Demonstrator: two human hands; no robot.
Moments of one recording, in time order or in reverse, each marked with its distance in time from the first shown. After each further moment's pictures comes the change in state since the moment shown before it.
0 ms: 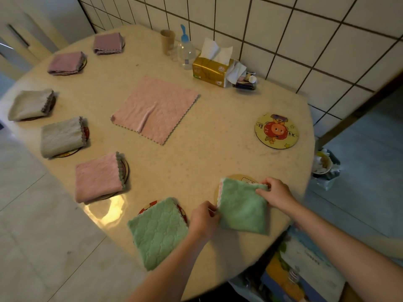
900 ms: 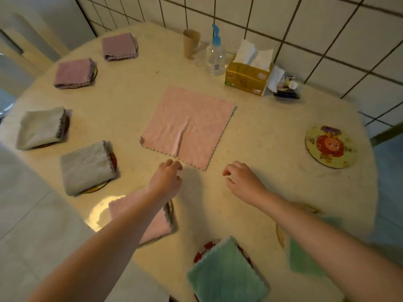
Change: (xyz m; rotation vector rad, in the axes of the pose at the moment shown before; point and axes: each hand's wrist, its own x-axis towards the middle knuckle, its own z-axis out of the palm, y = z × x) left_hand 0.184 -0.012 -0.276 0.635 0.135 0.339; right_hand 0.075 -0.228 0.124 -0.247 0.007 -0.476
